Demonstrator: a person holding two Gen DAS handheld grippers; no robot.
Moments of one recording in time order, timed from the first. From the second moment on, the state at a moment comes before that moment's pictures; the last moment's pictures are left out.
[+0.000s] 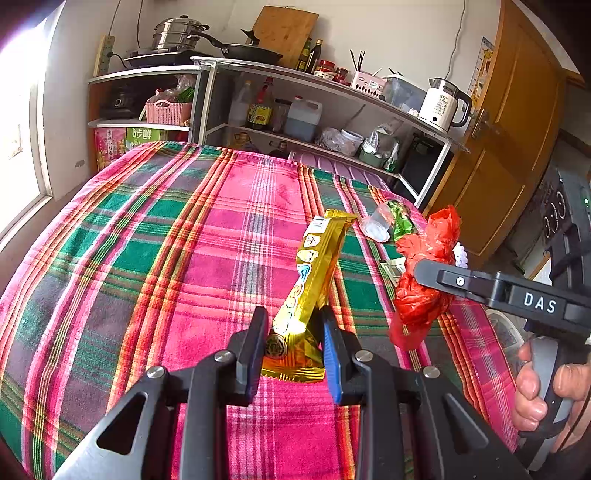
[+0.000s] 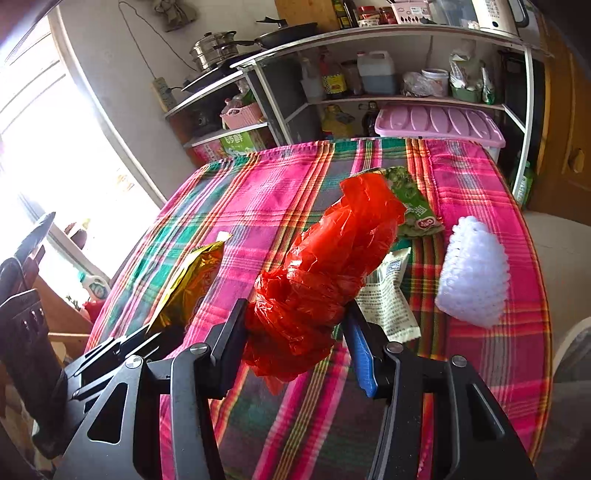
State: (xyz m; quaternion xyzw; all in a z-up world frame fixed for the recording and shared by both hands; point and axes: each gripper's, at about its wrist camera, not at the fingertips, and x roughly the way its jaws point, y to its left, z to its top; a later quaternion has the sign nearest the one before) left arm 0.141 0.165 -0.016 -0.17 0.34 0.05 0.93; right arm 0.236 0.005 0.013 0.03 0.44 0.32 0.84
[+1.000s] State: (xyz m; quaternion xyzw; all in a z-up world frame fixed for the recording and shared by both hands) left arm 0.129 -0.017 0.019 -0.09 0.33 -0.11 0.93; right arm 0.152 -0.215 0.017 0.10 0.40 0.20 0.89
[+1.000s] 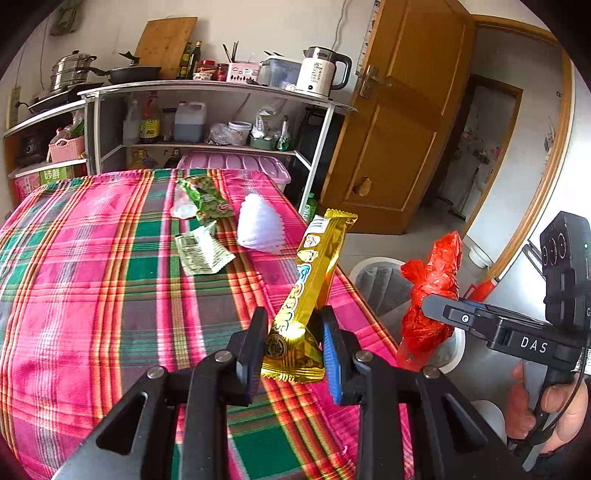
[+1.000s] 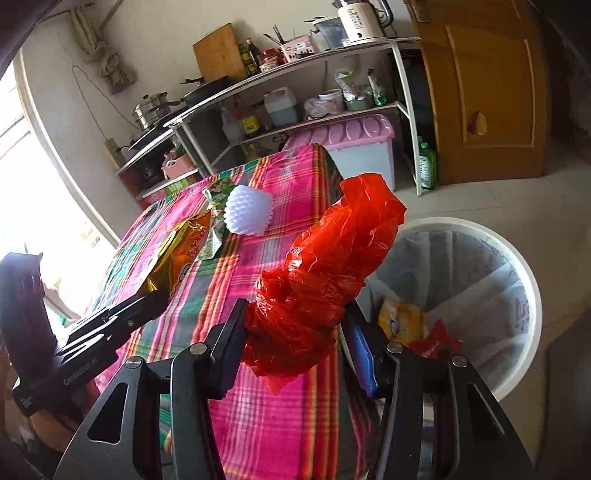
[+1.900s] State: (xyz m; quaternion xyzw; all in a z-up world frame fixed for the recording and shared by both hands) left arm 0.201 -0.151 -0.004 -0.06 0.38 -0.21 0.90; right arm 0.171 -0.325 -0.021 0.16 0.42 0.09 0.89
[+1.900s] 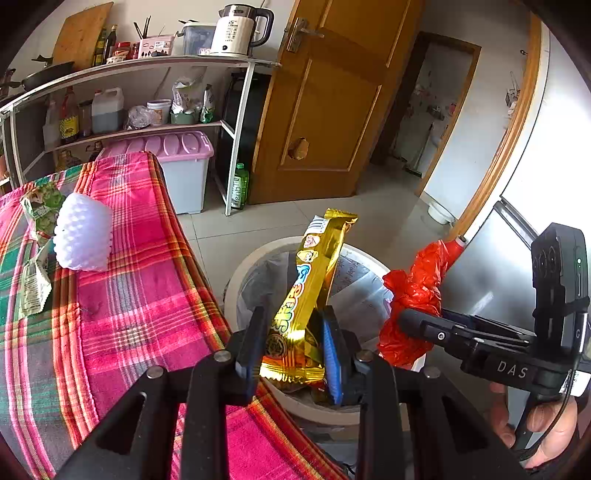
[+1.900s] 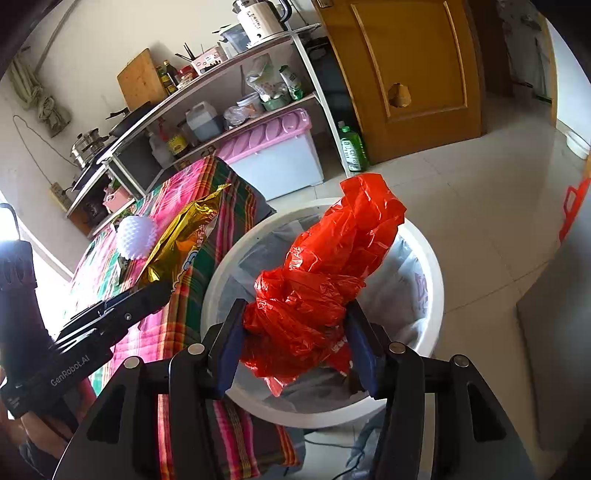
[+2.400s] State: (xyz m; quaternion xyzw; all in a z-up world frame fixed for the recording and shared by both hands) left arm 0.201 -0.156 -0.001 -0.06 0.38 -0.22 0.90; right arm 0.160 -0.331 -0.012 0.16 0.41 0.09 0.90
